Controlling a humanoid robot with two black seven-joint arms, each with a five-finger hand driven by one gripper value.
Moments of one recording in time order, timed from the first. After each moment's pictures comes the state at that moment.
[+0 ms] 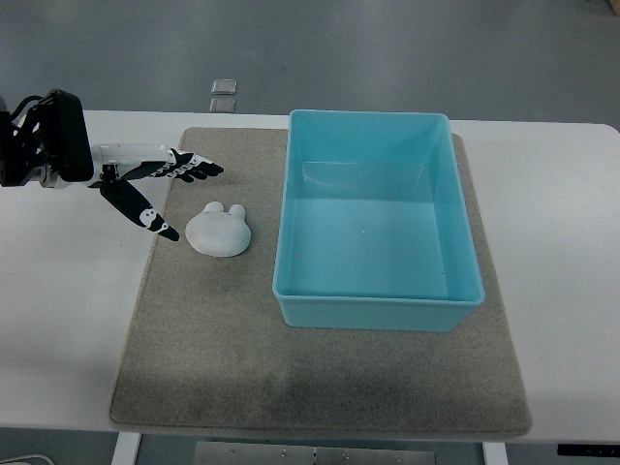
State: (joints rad) left arm -0.89 0.83 -0.49 -1.19 1.16 -0.60 -0.28; right arm 0.00 0.00 0.03 0.13 -0.11 0.20 0.01
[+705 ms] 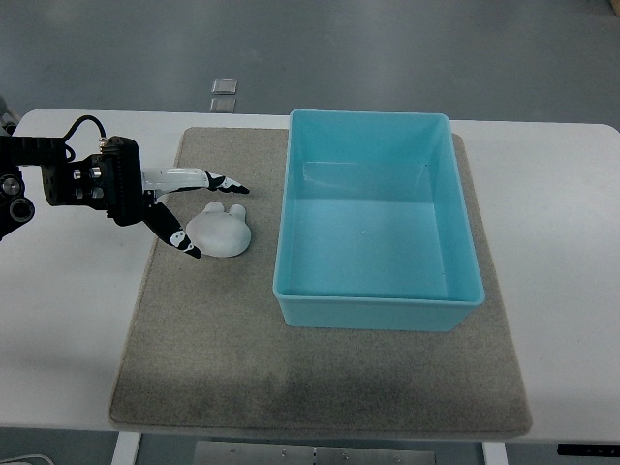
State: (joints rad) left arm -0.88 0.75 -0.44 -1.22 1.40 -0.42 -0.28; right arm 0.00 0.00 0.03 0.13 -0.11 0.20 0.01
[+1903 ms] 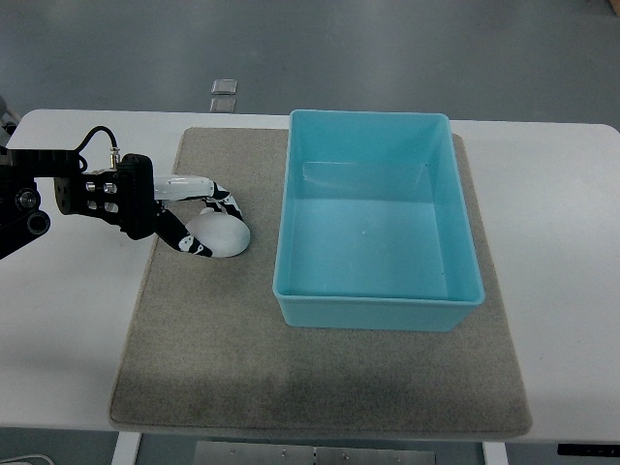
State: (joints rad) left arm -0.88 0.72 -0.42 -1.19 1.46 -0.36 -0.28; right arm 0.00 0.00 0.03 0.13 -0.11 0.20 0.01
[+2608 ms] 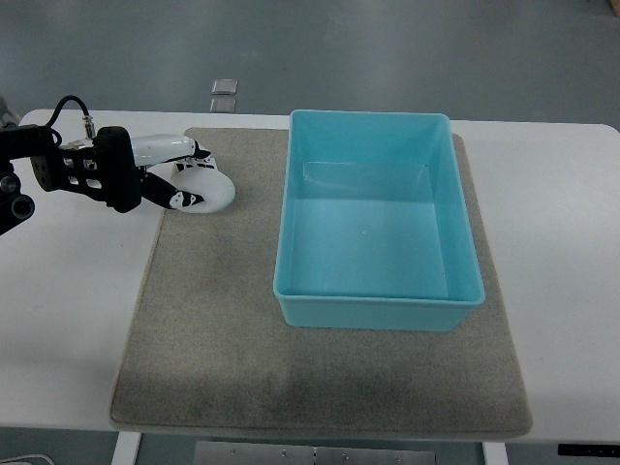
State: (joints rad) left arm -0.92 0.77 -0.43 -1.18 1.47 -0.22 -0.28; right arm 0.00 0.00 0.03 0.13 -0.11 0.20 0.01
